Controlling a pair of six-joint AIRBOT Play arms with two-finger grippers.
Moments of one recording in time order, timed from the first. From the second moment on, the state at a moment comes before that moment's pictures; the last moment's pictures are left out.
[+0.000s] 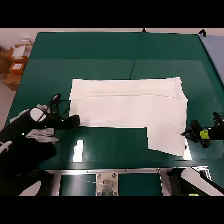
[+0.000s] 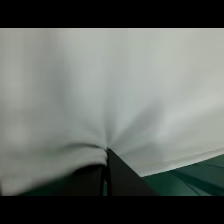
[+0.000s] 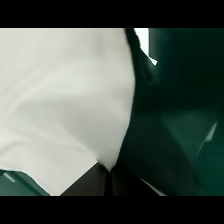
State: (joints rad) left arm -0.19 -1.05 0.55 1.00 -0.81 -1.58; right arm -0.81 -1.08 0.58 -1.16 1.29 1.48
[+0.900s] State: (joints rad) left arm -0.18 -1.42 1.27 1.32 -1.08 -1.65; right arm -0.57 -1.29 1.10 -0.94 1.22 1.57
